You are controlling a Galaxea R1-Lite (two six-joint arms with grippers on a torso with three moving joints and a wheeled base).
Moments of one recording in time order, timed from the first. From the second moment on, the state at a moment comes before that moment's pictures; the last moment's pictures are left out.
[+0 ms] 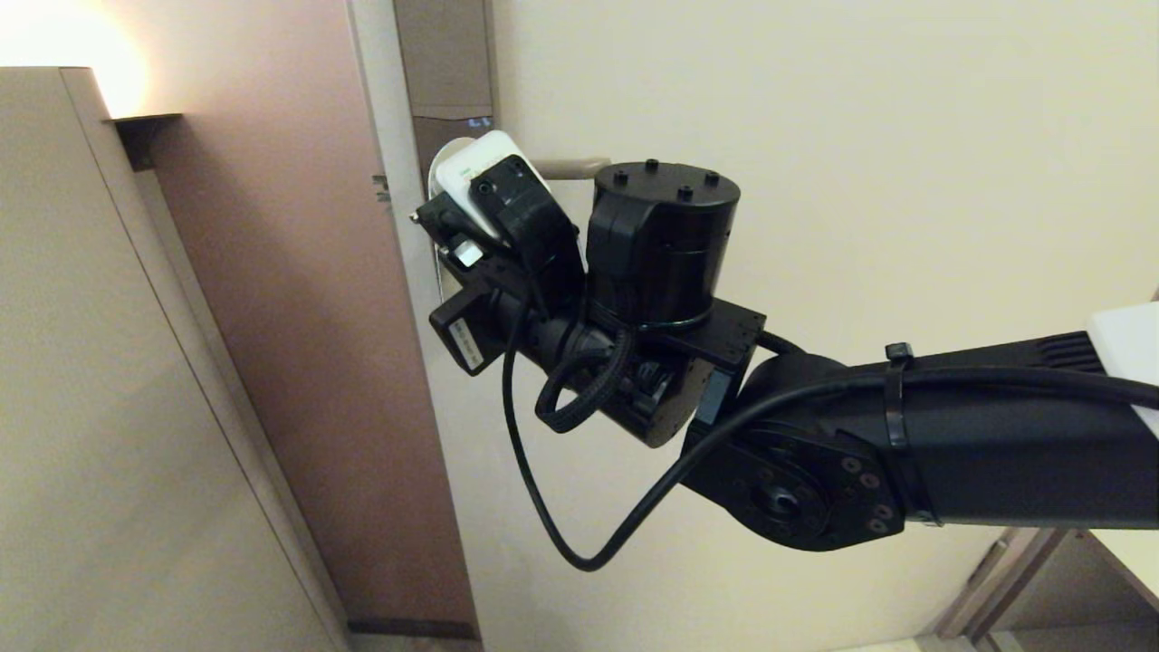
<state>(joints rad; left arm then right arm) 0.00 0.00 0.00 0.02 -0.01 0.09 0.94 2.08 -1.51 -0.66 -0.16 -0.33</state>
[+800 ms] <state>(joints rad) 0.00 0.00 0.00 0.02 -0.01 0.09 0.89 2.17 -1.62 -0.66 -0.16 -0.33</state>
